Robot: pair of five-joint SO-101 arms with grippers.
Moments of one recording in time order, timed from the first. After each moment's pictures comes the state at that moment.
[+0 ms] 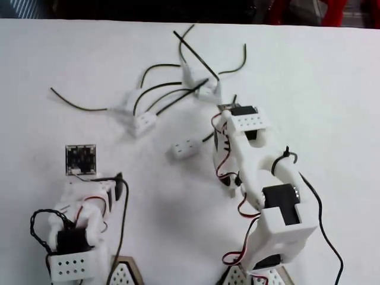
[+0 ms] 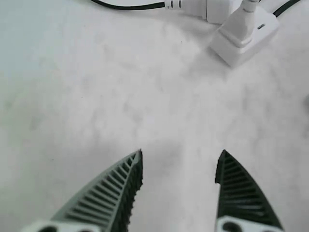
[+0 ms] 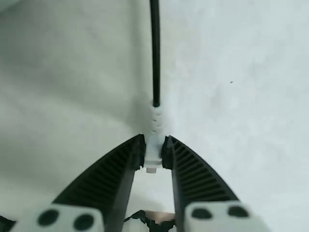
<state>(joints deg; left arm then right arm) -13.2 -101.3 97.2 60.3 -4.6 -11.4 11.5 19.3 82.2 0.4</state>
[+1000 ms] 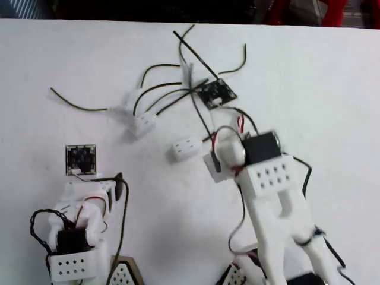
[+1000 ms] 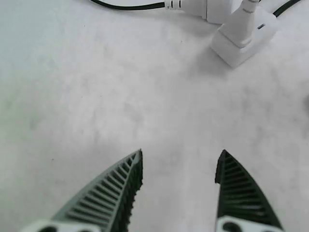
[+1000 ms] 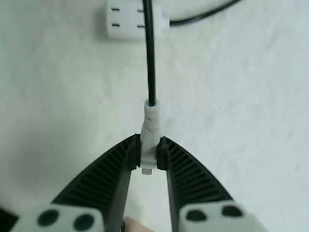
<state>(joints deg) -13.2 -101.3 97.2 60.3 -4.6 -21.5 -34.9 26.8 86.1 10.7</state>
